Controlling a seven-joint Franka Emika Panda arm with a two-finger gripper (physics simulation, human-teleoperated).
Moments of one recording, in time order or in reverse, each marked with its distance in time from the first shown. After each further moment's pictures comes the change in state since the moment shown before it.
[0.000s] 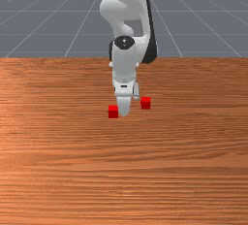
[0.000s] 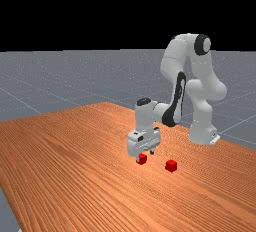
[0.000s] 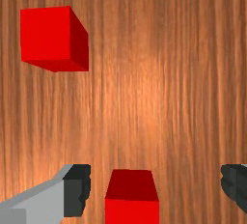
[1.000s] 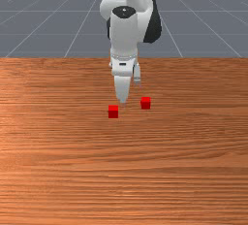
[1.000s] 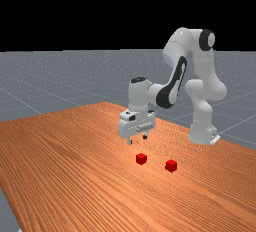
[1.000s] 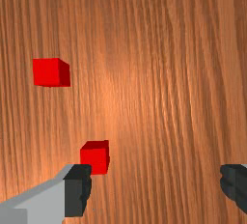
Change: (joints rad) arm 0.005 -0.134 -0.006 0.137 0.002 -0.202 0.044
